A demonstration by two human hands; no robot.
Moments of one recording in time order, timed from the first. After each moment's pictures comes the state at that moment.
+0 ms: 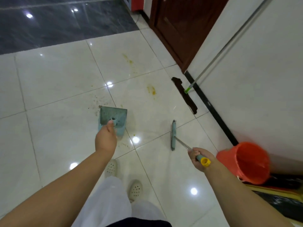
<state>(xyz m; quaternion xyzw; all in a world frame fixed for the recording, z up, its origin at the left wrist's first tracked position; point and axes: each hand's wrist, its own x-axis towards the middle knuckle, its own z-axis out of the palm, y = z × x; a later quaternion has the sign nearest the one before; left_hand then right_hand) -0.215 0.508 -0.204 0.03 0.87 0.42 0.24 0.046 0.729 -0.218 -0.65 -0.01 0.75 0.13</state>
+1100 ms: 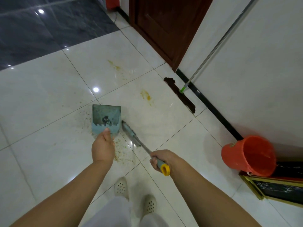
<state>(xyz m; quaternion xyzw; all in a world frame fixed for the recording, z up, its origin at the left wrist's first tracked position) -0.361 0.565 -0.217 0.07 0.86 0.43 0.27 -0.195 0.679 -0.231 -0.66 -0.18 0.72 -0.12</state>
